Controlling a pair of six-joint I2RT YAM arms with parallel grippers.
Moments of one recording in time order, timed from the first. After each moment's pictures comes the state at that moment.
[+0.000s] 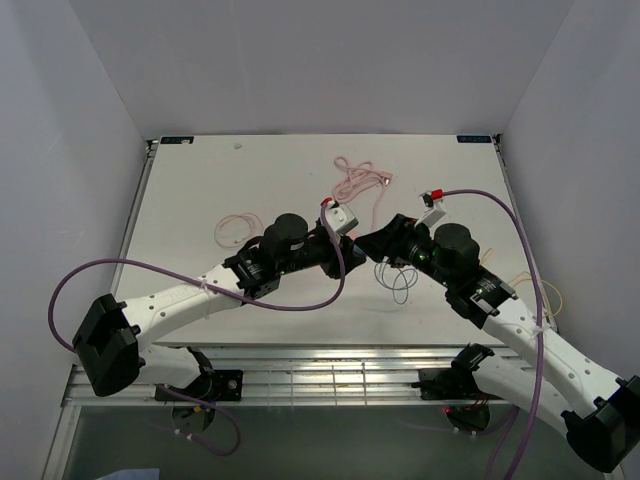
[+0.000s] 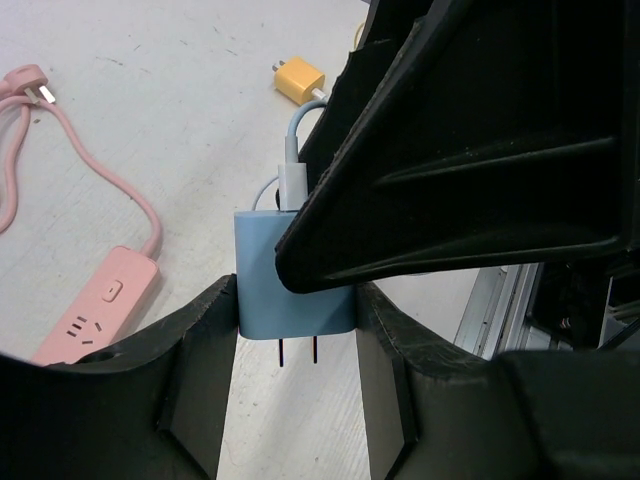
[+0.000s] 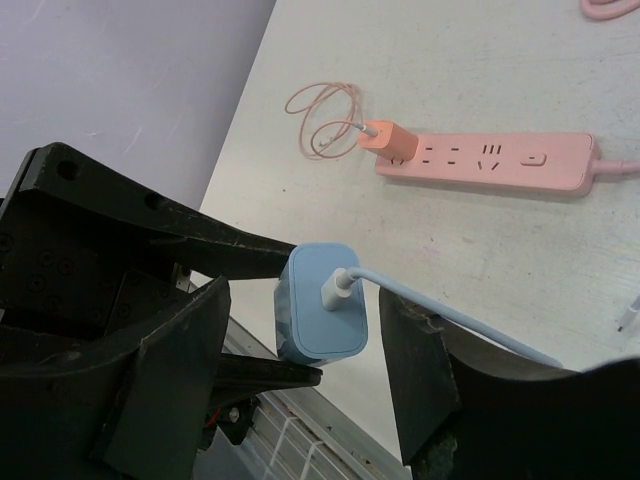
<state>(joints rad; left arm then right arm) -0.93 1.30 0.92 0.14 0.21 -0.05 0.66 0.83 0.68 -0.05 -0.12 0.77</state>
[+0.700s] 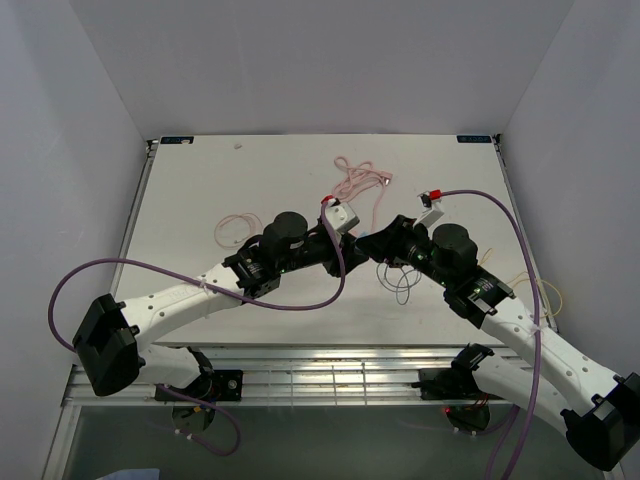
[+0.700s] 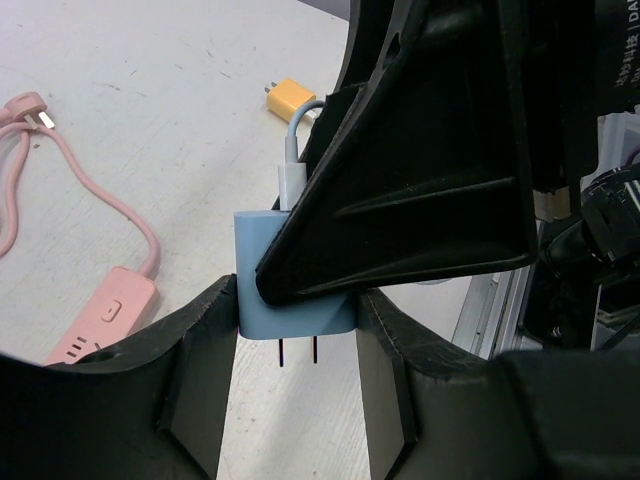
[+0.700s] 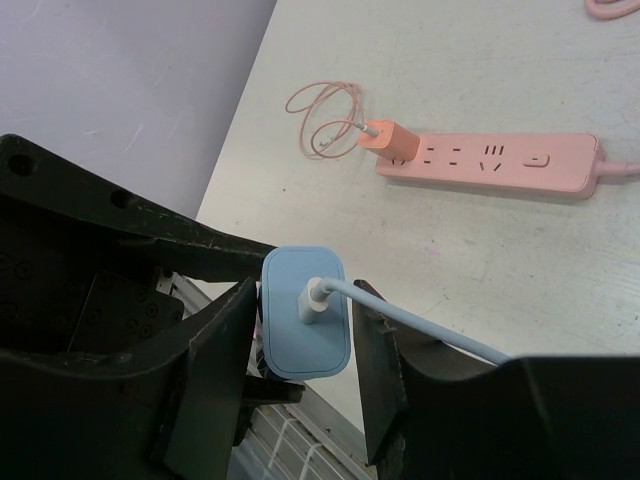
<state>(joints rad) -0.93 1.30 0.94 0.15 0.22 -0.05 0.66 0.85 0.67 -0.03 -0.12 0.77</state>
